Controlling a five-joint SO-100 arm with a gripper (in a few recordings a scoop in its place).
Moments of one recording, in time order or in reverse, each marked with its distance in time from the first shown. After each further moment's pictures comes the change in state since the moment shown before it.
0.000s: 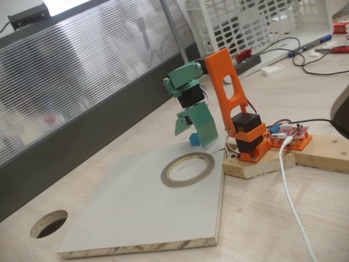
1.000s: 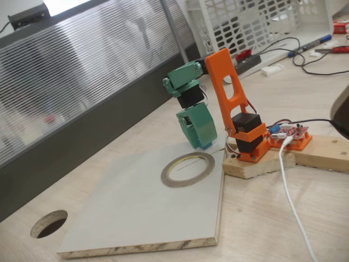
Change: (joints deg) arm -0.4 0.0 -0.1 -0.9 0.0
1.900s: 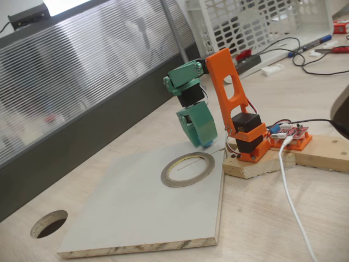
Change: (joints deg) arm 0.4 3.4 0.2 0.0 0.0
